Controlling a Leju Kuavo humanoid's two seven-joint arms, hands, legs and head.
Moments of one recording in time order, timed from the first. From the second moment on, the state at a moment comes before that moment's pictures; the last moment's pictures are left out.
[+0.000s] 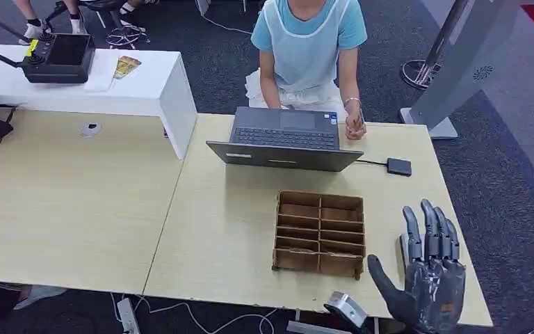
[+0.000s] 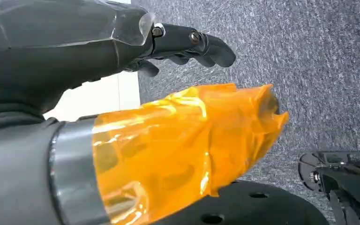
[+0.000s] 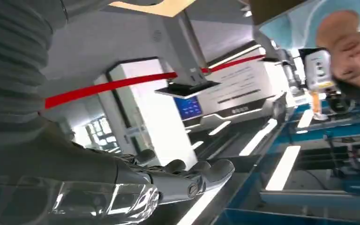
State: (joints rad) left arm -0.03 -0.18 0.52 -0.22 -0.82 0.32 0.13; right arm 0.35 0.11 0.13 -2.03 1.57 -0.51 -0.13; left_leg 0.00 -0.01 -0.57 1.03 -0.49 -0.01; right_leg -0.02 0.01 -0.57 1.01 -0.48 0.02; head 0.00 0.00
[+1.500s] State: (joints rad) left arm -0.05 -0.19 0.57 -0.22 -0.81 0.32 0.13; right arm 0.04 -0.28 0.69 -1.82 1.57 -0.13 0.54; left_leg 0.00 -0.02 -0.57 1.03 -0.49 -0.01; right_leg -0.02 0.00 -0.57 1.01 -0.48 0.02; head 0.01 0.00
